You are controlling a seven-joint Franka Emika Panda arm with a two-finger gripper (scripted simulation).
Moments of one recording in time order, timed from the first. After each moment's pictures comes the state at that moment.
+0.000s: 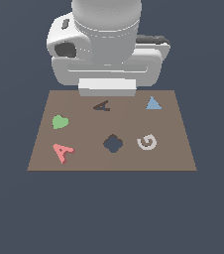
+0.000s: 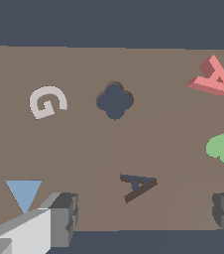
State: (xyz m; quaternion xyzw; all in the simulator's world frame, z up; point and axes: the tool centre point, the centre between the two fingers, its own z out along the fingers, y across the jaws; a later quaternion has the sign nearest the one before) arm -0.015 -0.010 0.161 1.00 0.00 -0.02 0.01
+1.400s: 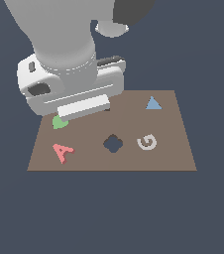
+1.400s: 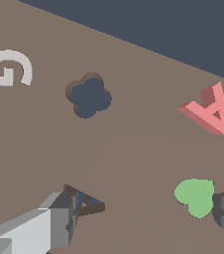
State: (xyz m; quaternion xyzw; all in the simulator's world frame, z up) arm 0.005 -0.072 0.122 0.98 0.17 -0.01 0.01
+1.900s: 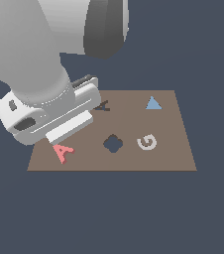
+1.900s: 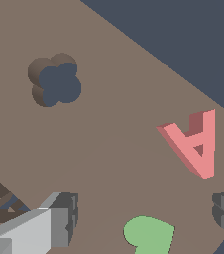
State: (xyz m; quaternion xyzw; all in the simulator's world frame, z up) arm 0.039 -0.117 0.088 0.95 0.31 -0.01 0.00
